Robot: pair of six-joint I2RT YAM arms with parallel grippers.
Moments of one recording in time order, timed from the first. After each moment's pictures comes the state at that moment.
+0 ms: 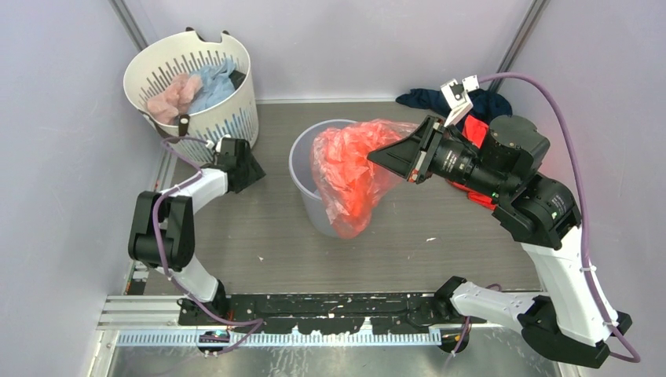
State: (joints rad) left arm -0.17 1.63 0.96 -0.20 -0.14 -0.68; right arm 0.68 1.03 1.73 -0.76 -0.29 0.77
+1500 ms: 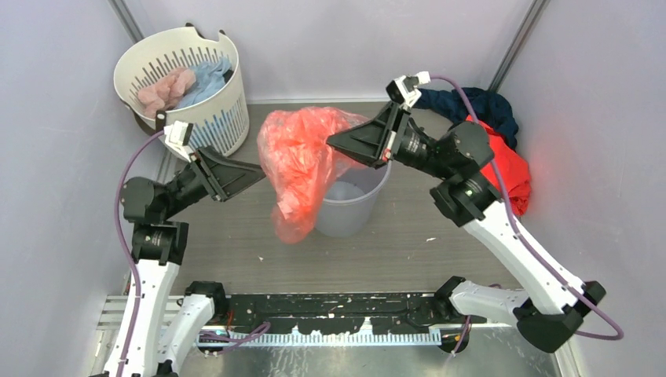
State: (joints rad) left arm -0.07 0.71 0.89 0.11 0.93 -1.11; right arm 0.68 1.06 1.32 0.12 -0.57 1.40
